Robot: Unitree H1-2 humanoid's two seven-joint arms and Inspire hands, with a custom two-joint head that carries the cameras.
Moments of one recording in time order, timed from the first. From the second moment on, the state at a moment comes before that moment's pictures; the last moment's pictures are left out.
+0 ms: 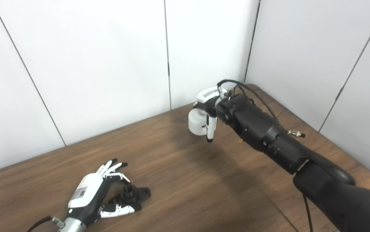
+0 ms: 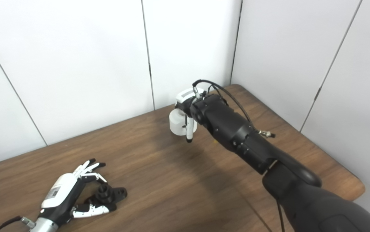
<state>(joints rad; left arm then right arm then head) -0.51 0.24 -0.60 0.52 0.61 -0.34 0.10 -0.72 -0.62 0.36 0.23 -1.12 0.34 0.77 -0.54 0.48</state>
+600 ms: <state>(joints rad) -0.49 0.24 -0.58 0.49 0.61 -0.32 0.08 -0.73 -0.60 0.36 0.29 -1.08 0.35 0.68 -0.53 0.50</state>
